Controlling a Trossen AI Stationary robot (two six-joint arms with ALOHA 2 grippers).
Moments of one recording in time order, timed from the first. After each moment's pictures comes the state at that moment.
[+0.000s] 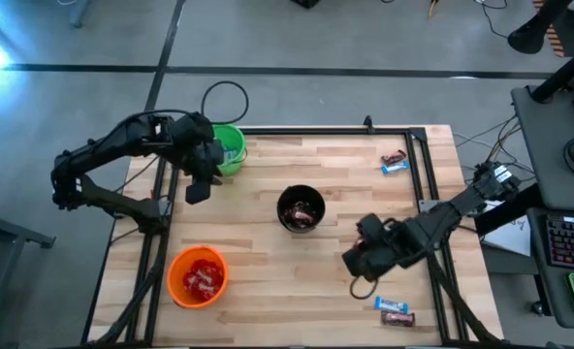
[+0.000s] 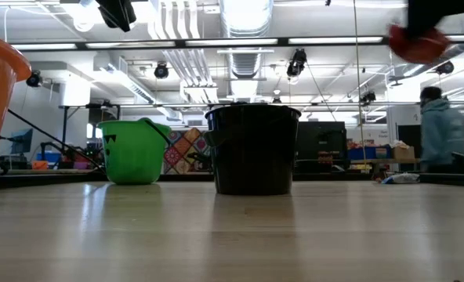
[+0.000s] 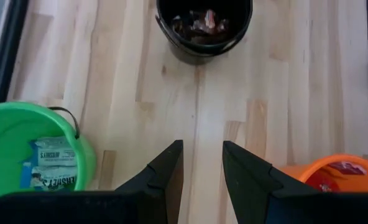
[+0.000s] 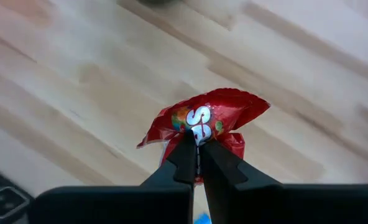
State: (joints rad) left arm 0.28 1.23 1.53 -1.37 0.16 0.13; right arm 0.55 1.52 1.37 -1.24 0.25 1.58
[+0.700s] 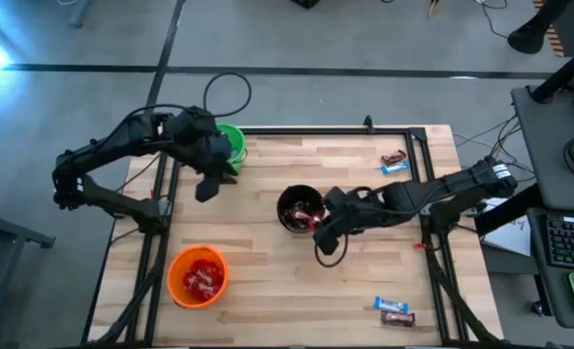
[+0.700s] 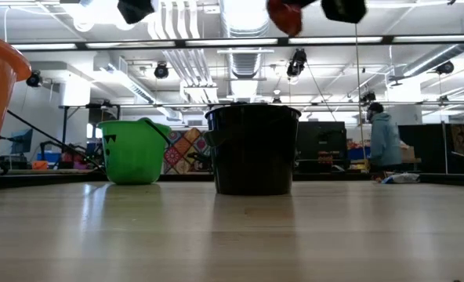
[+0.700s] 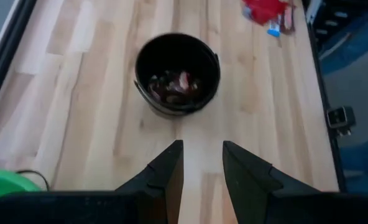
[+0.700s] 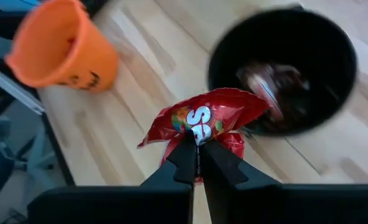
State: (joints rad) left arm 0.28 1.24 1.53 -1.17 0.28 0.06; right arm 0.27 1.52 1.45 -0.82 0.23 0.94
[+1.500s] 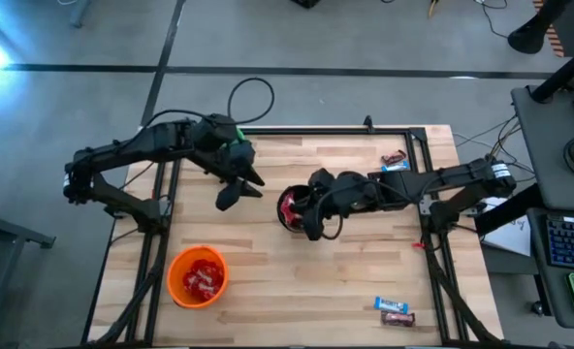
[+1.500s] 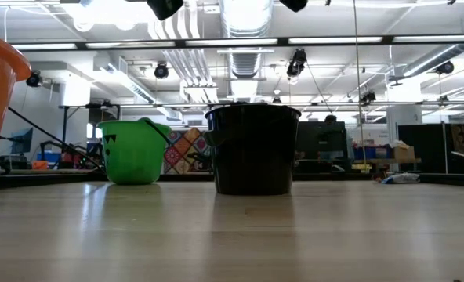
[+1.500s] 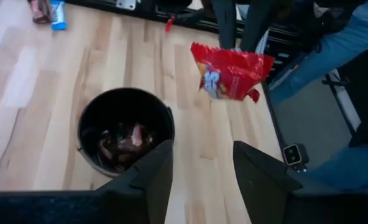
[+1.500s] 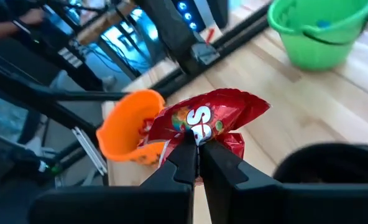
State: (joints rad) left arm 0.19 1.34 1.53 -0.90 0.39 -0.05; right arm 0.16 1.52 1.45 -0.39 0.20 0.68
